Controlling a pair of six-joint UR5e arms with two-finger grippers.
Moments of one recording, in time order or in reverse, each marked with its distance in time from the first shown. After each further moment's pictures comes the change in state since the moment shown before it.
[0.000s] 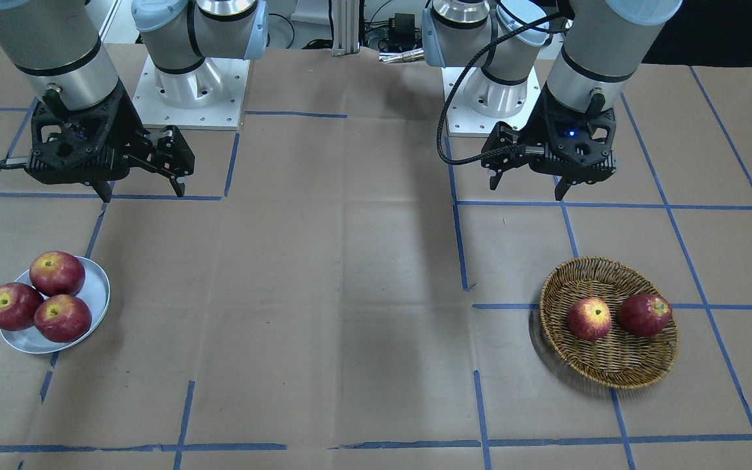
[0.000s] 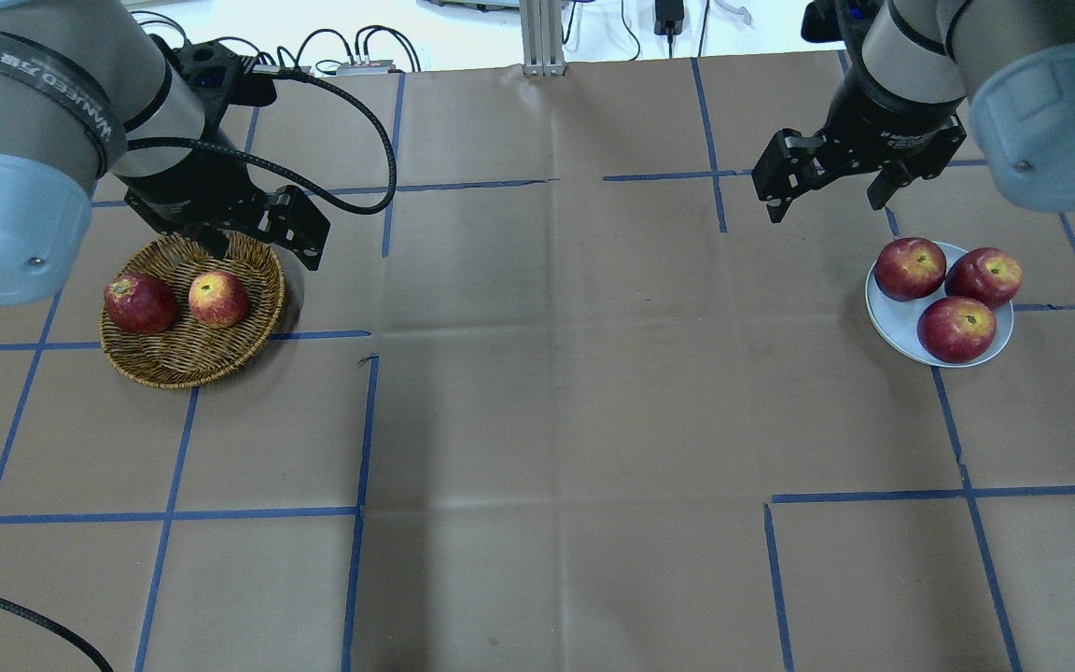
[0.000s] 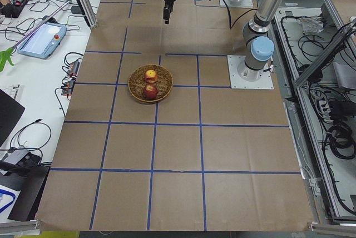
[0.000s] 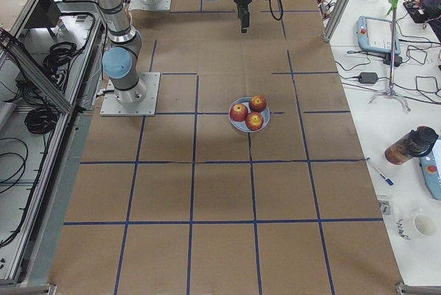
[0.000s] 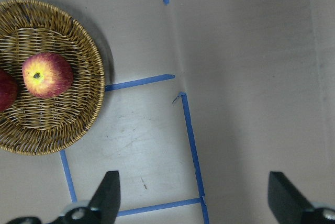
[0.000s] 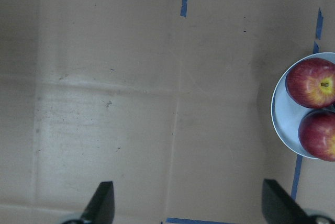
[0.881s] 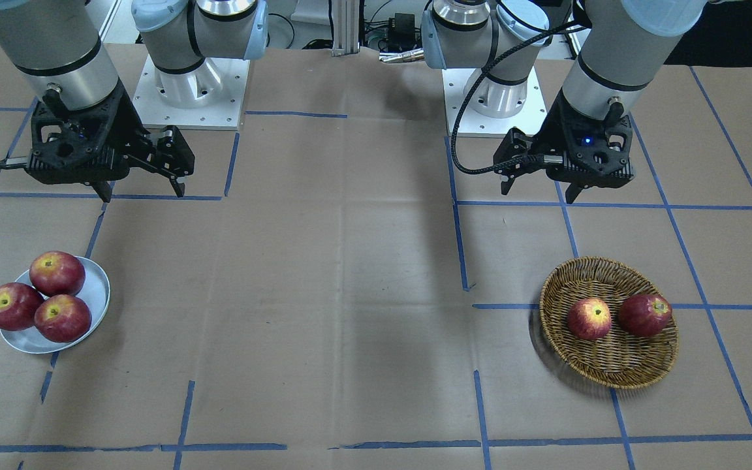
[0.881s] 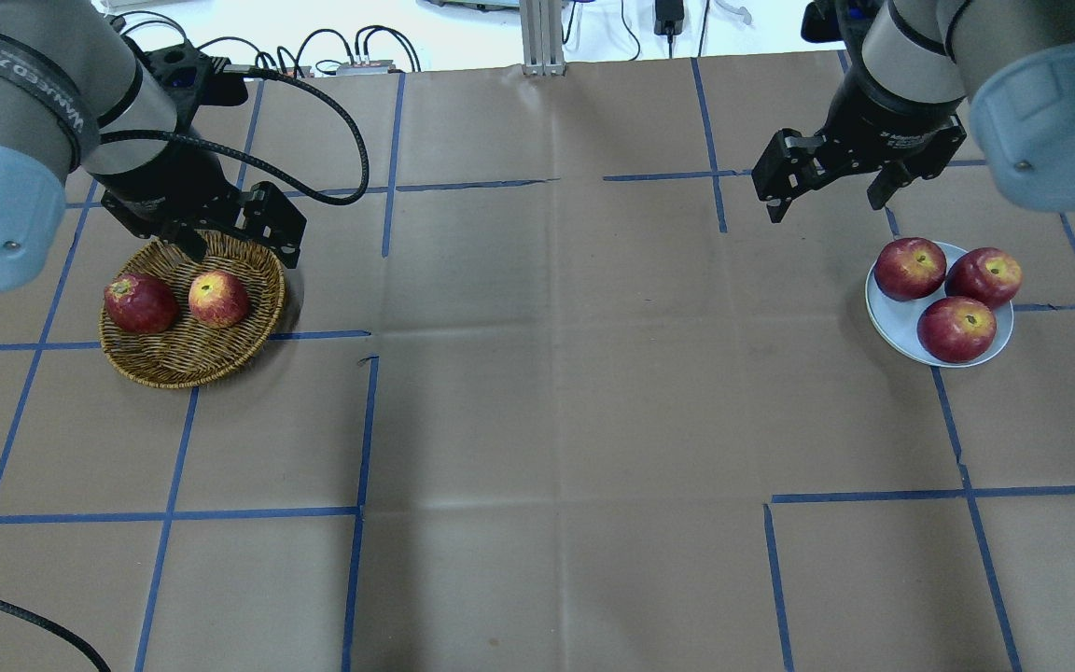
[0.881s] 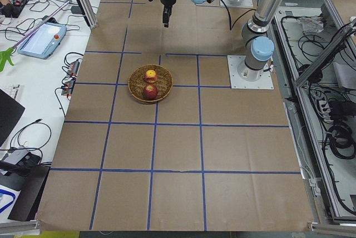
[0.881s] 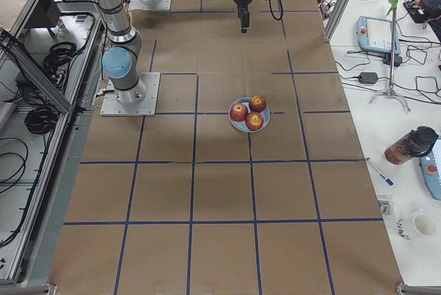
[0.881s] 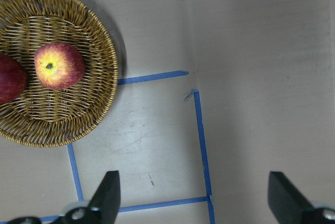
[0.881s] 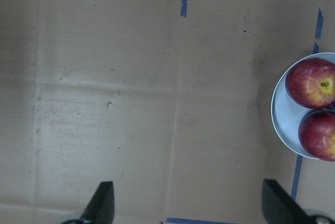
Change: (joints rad) left arm 0.027 -0.008 0.007 -0.004 -0.003 0.001; right arm 0.000 0.000 0.000 0.000 0.000 0.000
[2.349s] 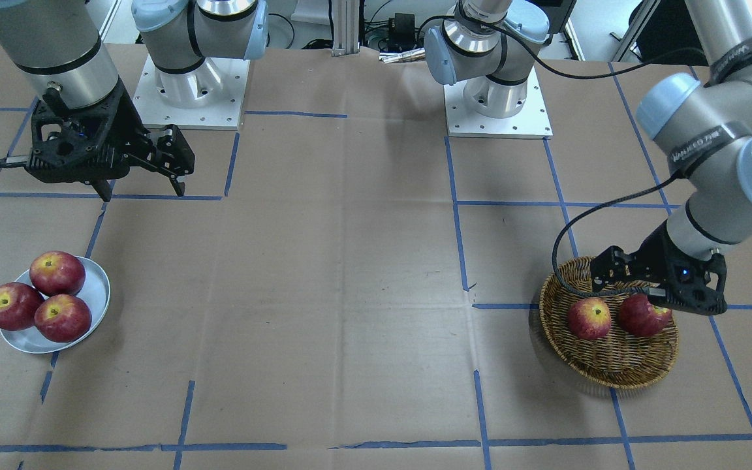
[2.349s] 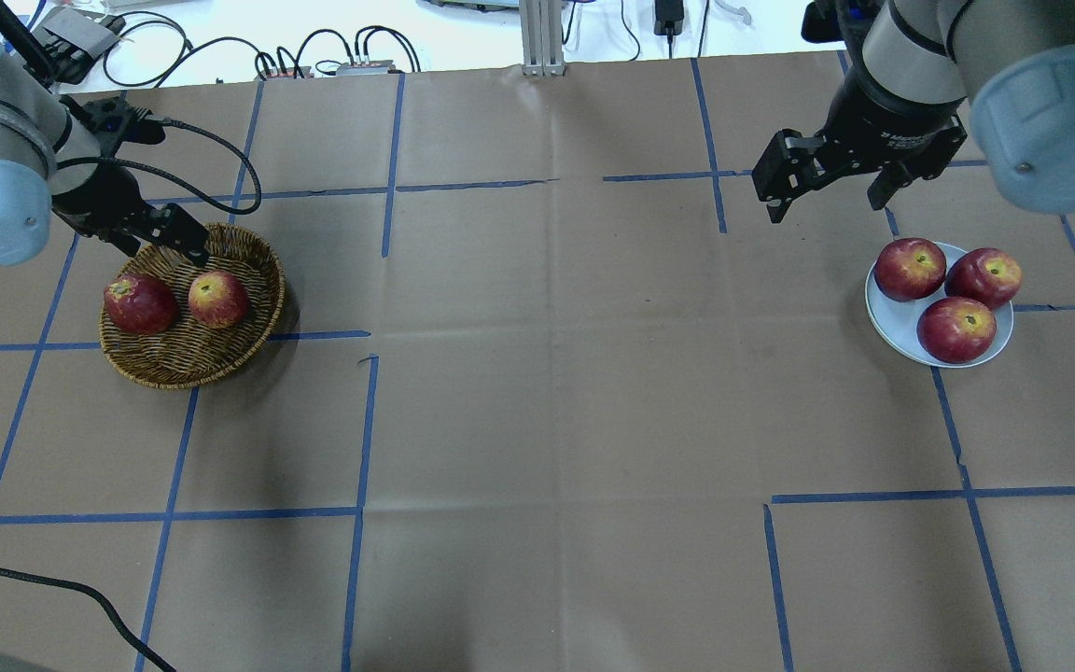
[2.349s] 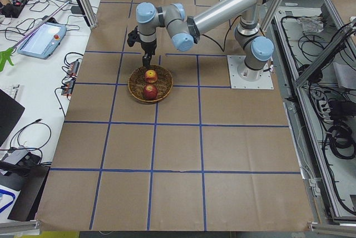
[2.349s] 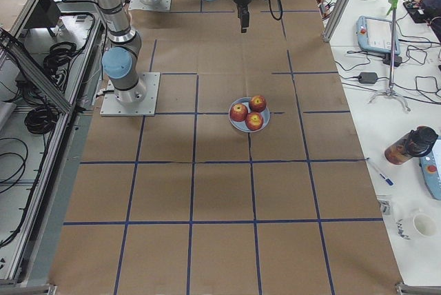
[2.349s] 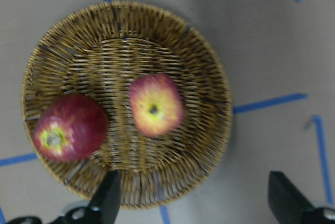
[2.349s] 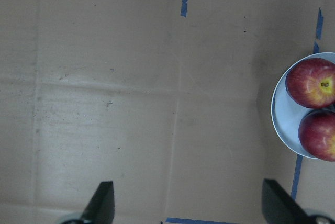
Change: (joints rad) left arm 0.289 -0.342 -0.015 0.352 -0.002 0.365; right arm 0.000 0.000 0.000 0.000 0.000 0.000
